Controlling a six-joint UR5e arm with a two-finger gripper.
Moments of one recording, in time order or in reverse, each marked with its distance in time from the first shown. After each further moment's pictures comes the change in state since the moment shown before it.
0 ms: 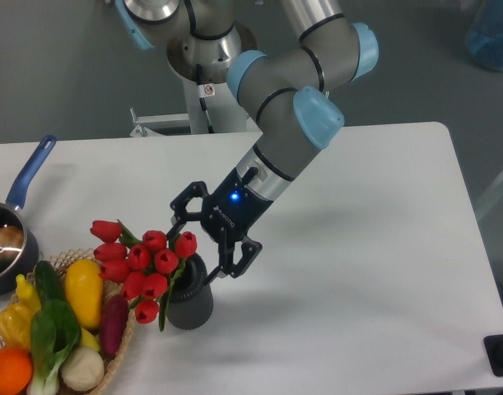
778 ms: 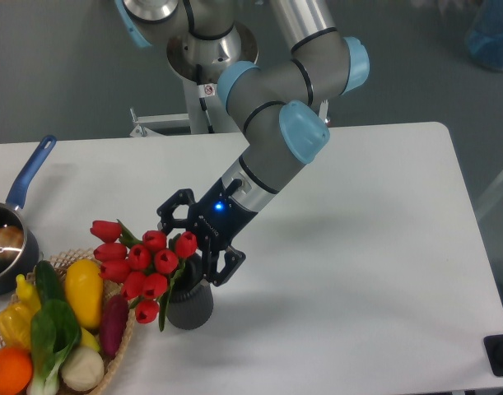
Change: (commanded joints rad) arm -0.015 -0.009 0.000 0.002 0.000 0.008
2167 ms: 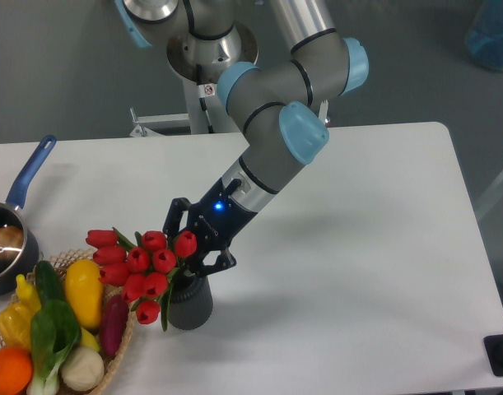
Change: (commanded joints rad) arm 0.003 0.006 -0.012 0.000 0.002 0.023
